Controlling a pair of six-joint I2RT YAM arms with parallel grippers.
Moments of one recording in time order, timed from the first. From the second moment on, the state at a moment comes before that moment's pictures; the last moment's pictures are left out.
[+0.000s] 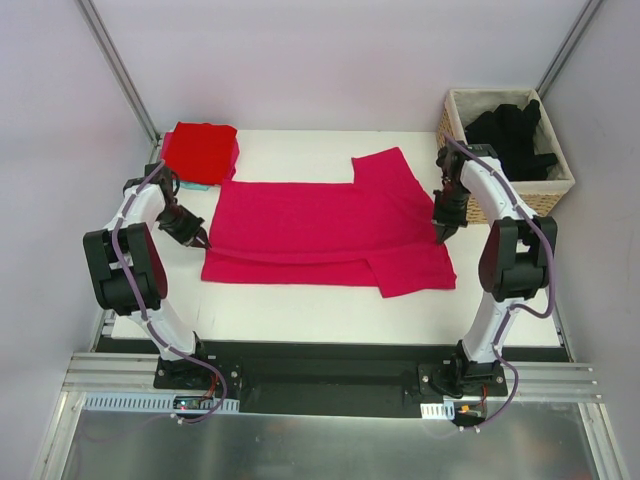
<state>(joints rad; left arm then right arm) 0.23 1.74 1.25 -0.97 0.23 -0.69 0.11 1.89 1.64 -1.34 0.04 0.33</state>
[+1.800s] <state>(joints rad) 0.13 1.76 1.35 -0.98 0.23 -0.75 0.05 2.10 1.86 -1.23 0.02 0.25</state>
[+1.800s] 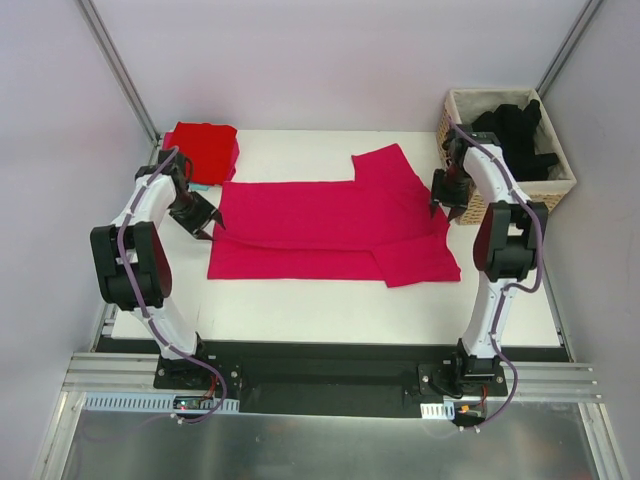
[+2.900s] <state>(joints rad) 0.10 1.46 0.89 -0.70 0.23 -0.68 0.25 1.75 1.39 -0.96 -0.09 0.20</state>
